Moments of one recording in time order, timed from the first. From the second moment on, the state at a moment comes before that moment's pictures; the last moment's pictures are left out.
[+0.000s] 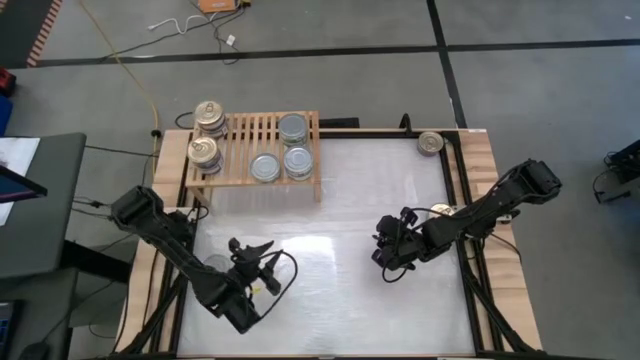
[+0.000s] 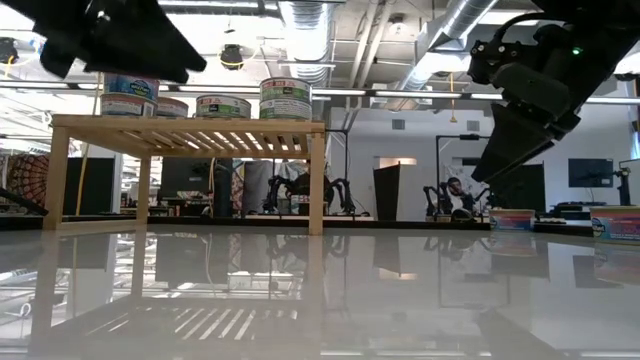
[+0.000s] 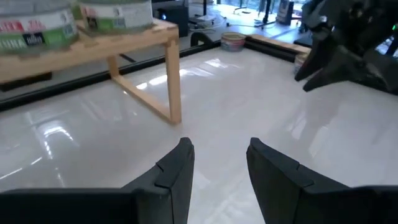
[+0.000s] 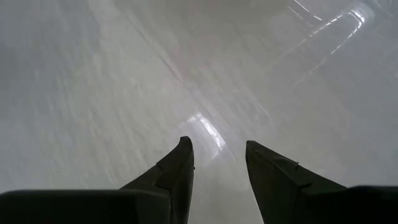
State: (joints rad) left arm -0.78 1.72 1.11 -0.86 -1.32 -1.60; right arm 0.42 1.41 0.76 -0.53 0.63 0.91
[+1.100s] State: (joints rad) left arm -0.63 1.72 1.12 -0.76 -1.15 -1.33; right arm 0.23 1.48 0.76 -0.94 0.56 1.07
